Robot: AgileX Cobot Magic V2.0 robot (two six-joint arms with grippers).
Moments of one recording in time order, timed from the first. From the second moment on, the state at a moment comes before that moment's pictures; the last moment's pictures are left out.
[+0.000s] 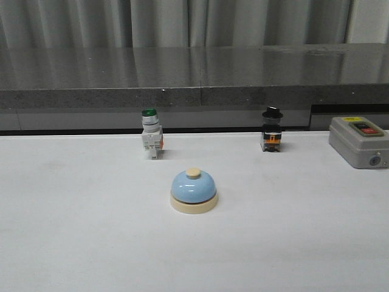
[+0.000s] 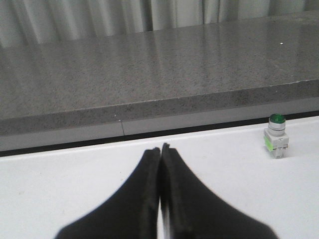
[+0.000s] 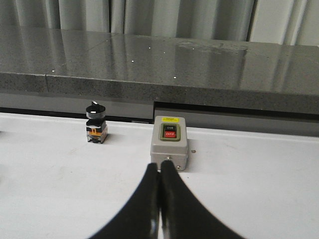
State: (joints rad) left arm -0.07 0.32 -0.28 0.06 0.18 -0.03; right arm 0.05 -0.01 0.03 -0.01 0.07 -0.04
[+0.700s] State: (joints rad) left arm -0.04 -0.01 0.00 0.10 -0.02 -0.13; right arm 0.05 -0.01 0.03 -0.01 0.07 -0.04
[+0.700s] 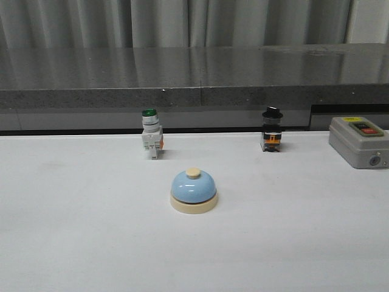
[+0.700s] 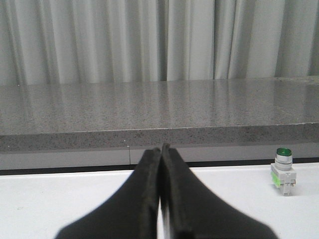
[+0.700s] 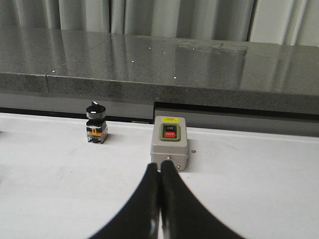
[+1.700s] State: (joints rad) left arm -0.04 -0.01 0.00 0.10 -0.02 -0.13; right arm 0.05 -0.01 0.03 -0.01 0.07 -0.04
